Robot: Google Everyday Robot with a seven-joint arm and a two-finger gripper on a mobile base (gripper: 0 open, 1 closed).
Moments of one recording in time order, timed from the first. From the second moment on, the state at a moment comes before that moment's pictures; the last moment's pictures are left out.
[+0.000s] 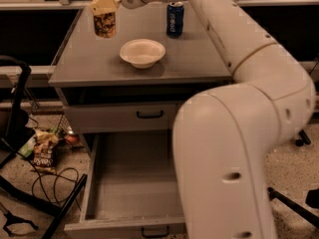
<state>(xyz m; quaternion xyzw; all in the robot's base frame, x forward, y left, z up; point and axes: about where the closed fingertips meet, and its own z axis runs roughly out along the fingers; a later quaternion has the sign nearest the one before) 0.804 0.154 1.006 -0.49 0.66 0.26 0.51</state>
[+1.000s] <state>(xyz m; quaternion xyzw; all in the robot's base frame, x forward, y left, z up) 0.862 0.222 0.919 -0.45 0.76 0.20 0.43</state>
